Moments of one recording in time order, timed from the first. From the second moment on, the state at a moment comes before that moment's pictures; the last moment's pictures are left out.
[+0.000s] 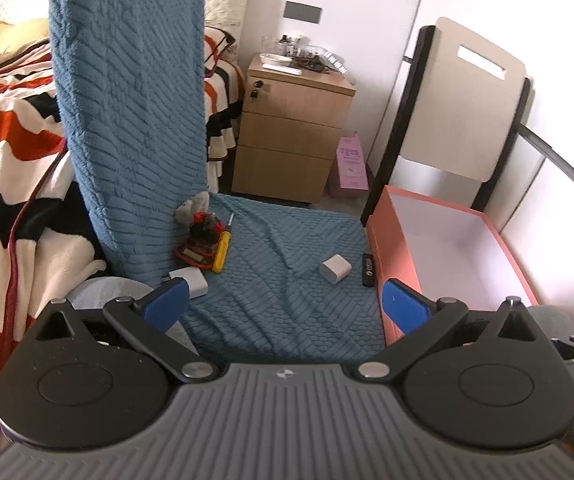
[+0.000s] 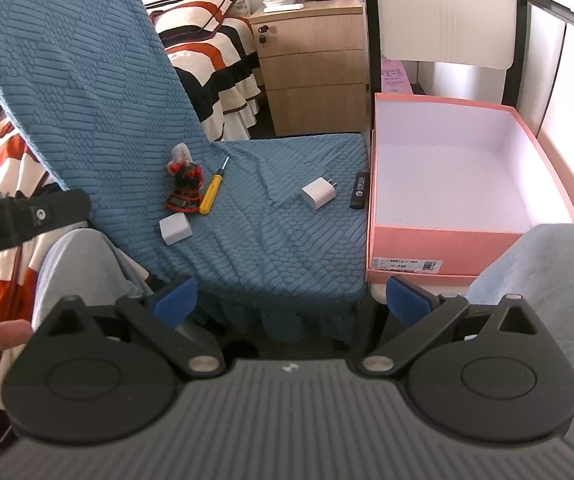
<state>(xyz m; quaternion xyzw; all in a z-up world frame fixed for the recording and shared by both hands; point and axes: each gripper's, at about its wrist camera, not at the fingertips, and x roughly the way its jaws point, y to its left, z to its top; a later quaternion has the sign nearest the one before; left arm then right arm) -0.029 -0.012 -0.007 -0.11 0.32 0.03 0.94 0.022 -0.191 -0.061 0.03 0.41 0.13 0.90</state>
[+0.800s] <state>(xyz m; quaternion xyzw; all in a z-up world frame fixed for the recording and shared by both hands) -0.009 -0.005 -0.029 -0.12 0.34 0.03 0.93 0.040 -0.185 -0.077 0.04 0.43 0.13 0.89</state>
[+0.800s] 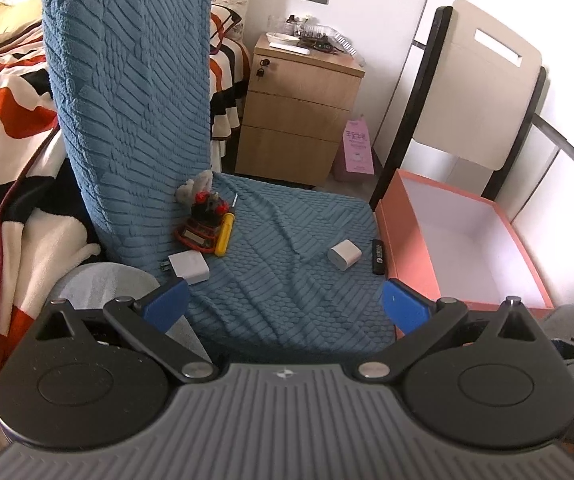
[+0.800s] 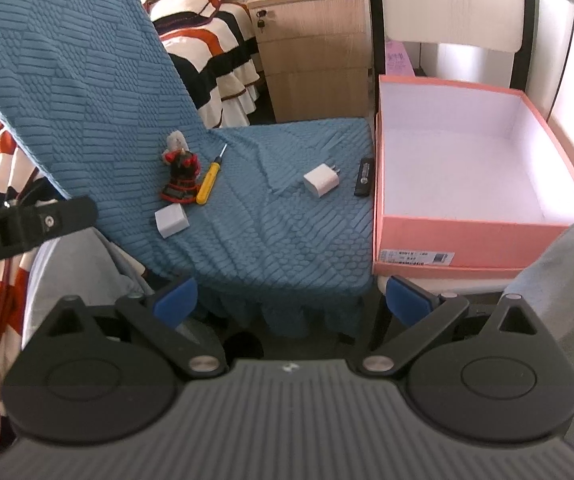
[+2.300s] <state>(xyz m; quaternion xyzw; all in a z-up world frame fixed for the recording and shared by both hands) 0.209 0.068 -0.144 -0.12 0.37 0.04 0.92 0.204 -0.141 -0.178 -0.02 0.42 0.18 0.89</state>
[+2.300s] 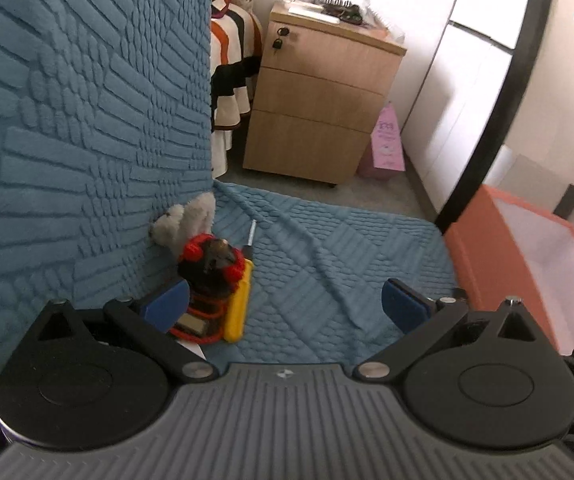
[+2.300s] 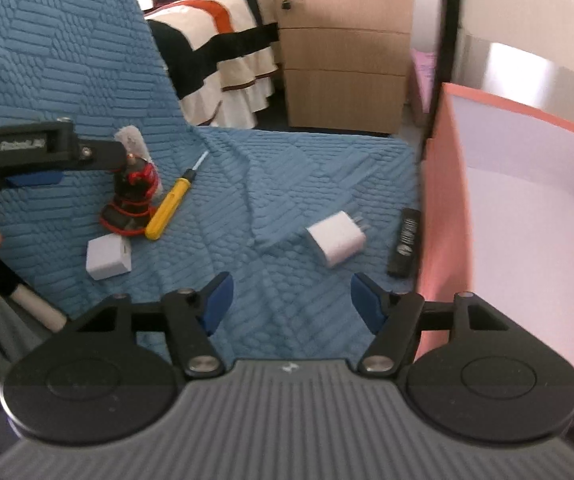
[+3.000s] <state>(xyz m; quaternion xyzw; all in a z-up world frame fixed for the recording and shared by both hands) 0.285 0.103 -0.207 -0.10 0.42 0.14 0.89 0.294 -0.123 -0.220 -0.07 0.42 0.18 0.89</state>
